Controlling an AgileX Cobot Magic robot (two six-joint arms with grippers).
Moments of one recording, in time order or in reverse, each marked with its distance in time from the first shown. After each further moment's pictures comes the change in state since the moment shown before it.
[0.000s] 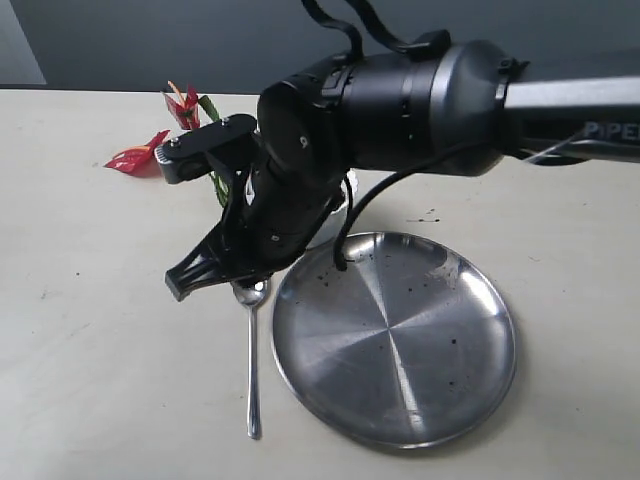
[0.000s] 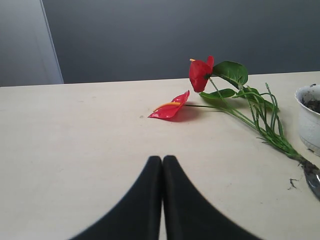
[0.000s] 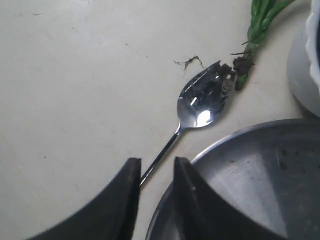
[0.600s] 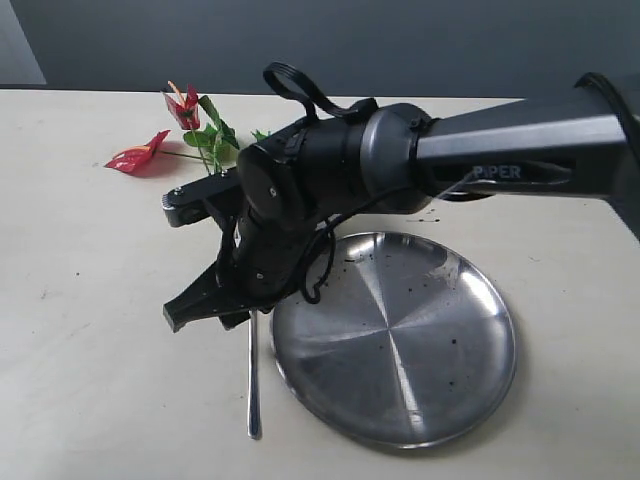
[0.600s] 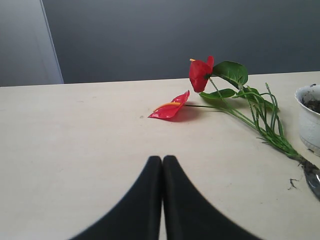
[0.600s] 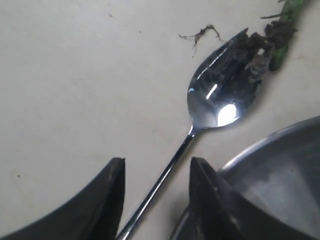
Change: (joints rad) left arm 0.000 0.000 0.000 0.000 0.000 0.000; right arm 0.009 0.147 -0.018 0.050 -0.042 0.044
